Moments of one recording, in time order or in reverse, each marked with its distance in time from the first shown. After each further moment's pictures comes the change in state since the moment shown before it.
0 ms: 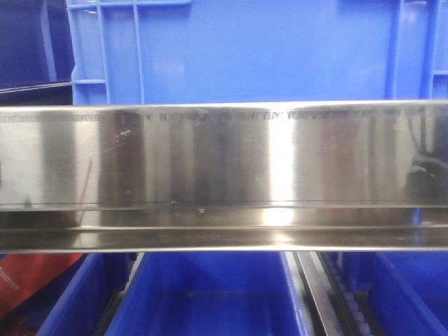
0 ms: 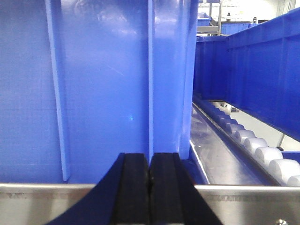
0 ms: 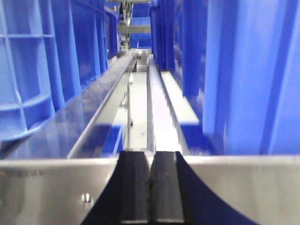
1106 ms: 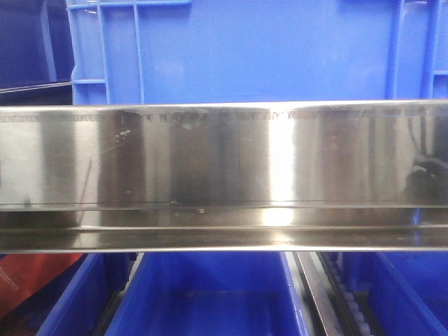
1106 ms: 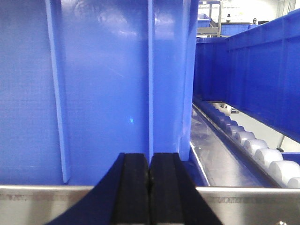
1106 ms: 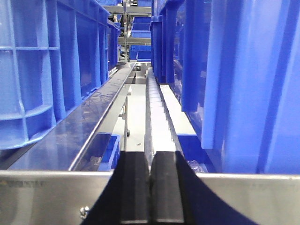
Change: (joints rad) left arm 0.002 0.000 0.000 0.000 -0.006 0.000; right arm 0.000 0.000 0.001 -0.004 -0.020 -0.018
